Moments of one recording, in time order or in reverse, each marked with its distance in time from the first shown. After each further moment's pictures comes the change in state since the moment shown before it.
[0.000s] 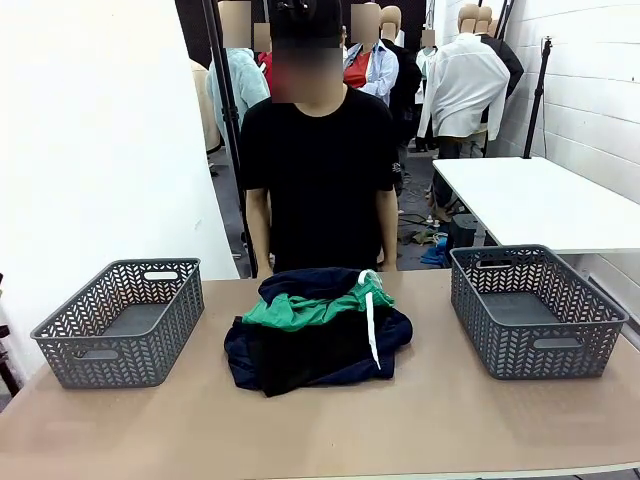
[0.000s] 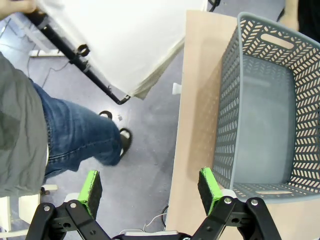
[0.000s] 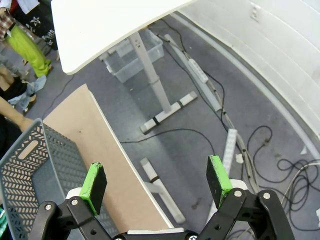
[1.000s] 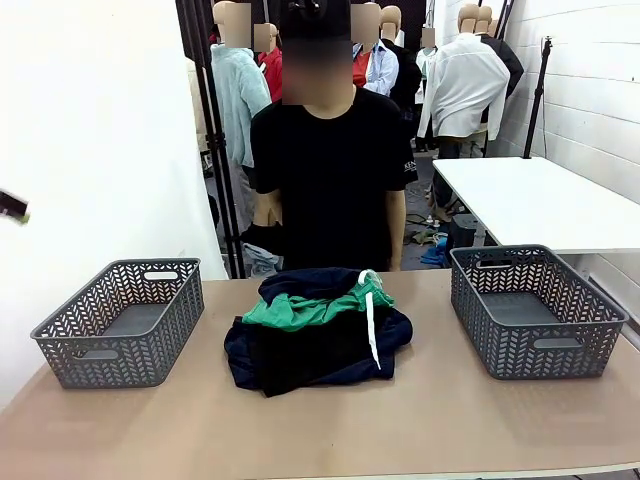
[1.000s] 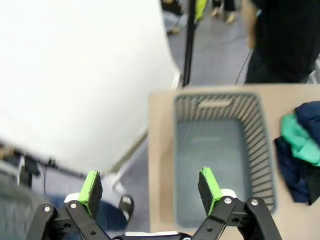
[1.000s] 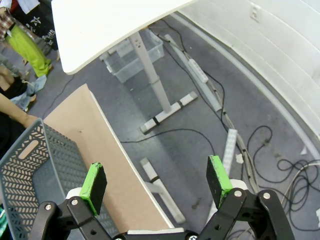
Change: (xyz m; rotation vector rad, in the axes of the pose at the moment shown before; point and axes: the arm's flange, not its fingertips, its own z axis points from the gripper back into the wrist) left arm 0.048 -0.076 0.115 -0.034 -0.361 -0.166; right arm 0.000 0.001 0.000 0.001 0.000 0.002
